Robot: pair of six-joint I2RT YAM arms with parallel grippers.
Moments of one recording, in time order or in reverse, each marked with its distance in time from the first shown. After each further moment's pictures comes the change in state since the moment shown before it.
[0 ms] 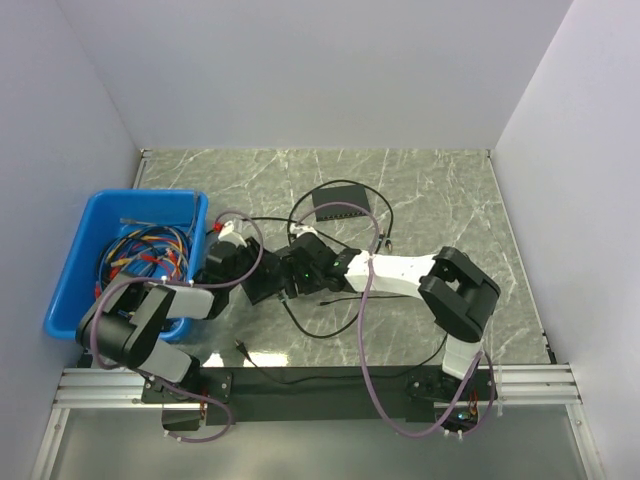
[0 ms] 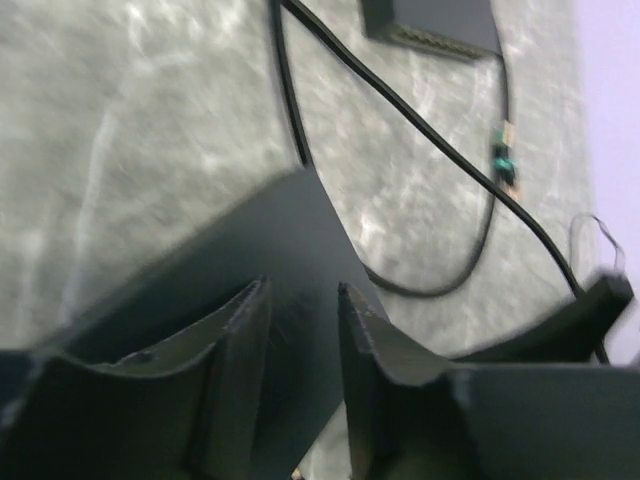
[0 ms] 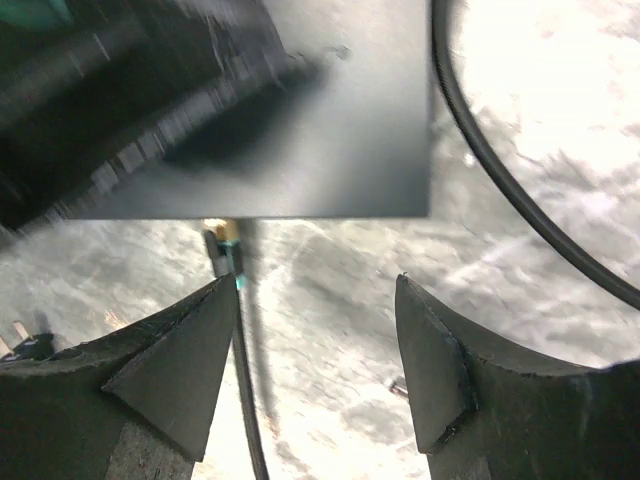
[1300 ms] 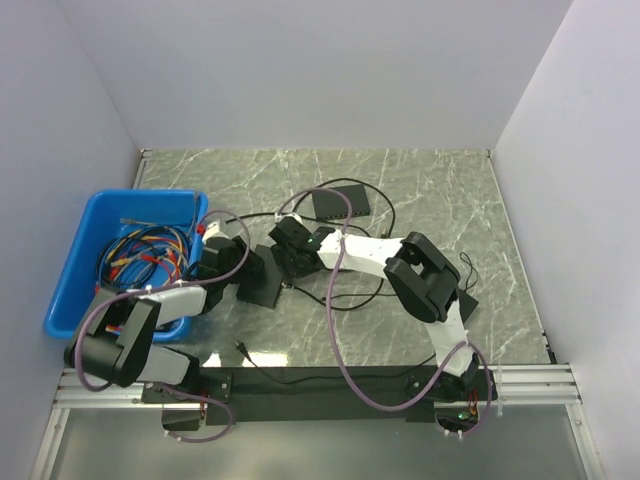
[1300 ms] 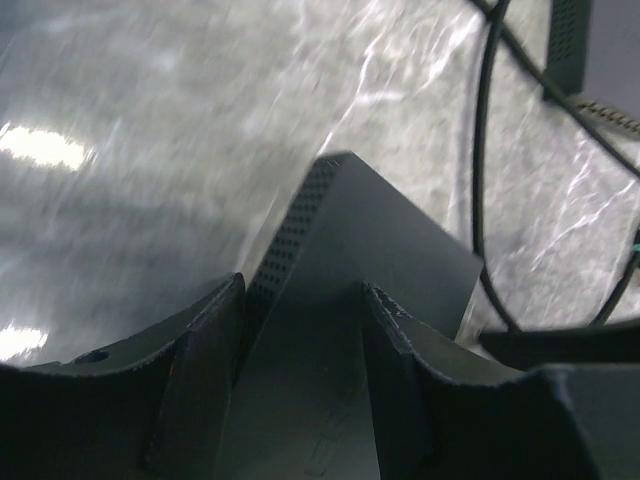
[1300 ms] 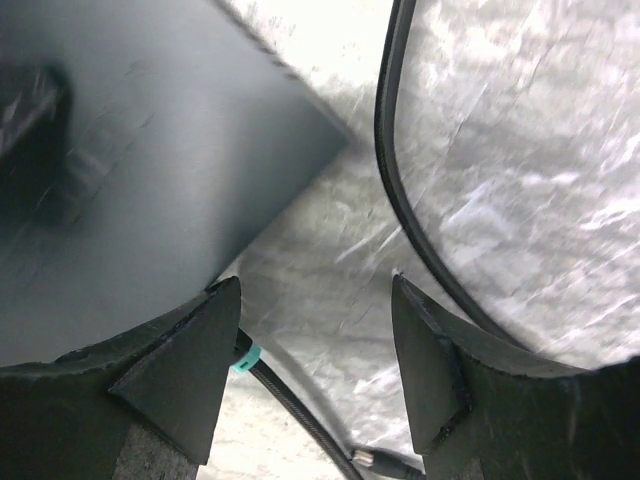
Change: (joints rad) left arm 0.054 -0.105 0.080 -0.405 -0.212 0.000; right arm -0.034 0.252 0.344 -0.262 0.089 -0.108
